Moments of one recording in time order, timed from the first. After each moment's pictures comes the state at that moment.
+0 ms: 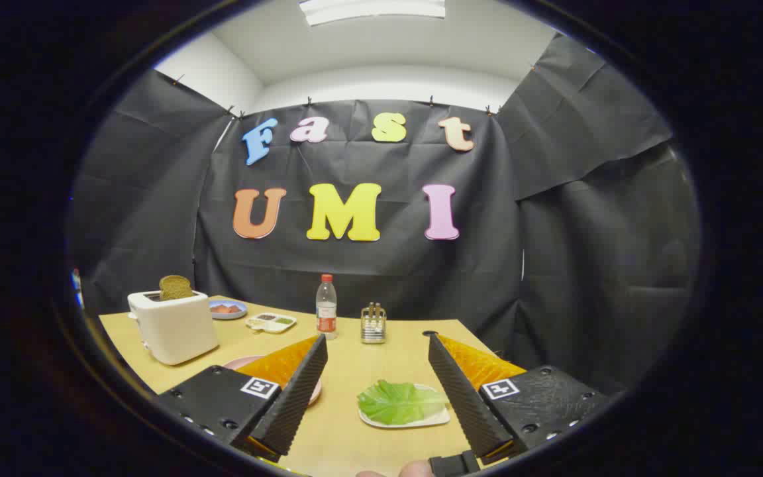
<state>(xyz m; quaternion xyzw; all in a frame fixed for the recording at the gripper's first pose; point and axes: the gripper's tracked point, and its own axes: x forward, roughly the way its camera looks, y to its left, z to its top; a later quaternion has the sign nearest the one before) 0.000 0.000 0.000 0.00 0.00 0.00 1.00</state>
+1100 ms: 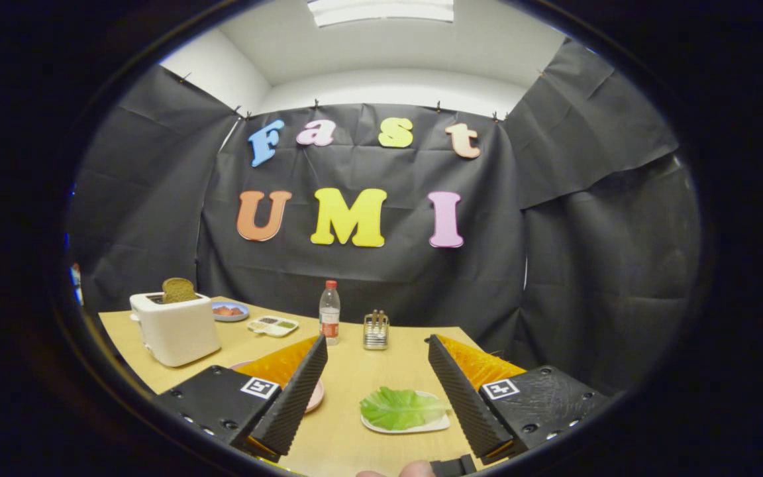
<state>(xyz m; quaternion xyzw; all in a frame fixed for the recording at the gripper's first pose) 0.003 0.009 0.011 -0.01 0.00 0.01 1.00</state>
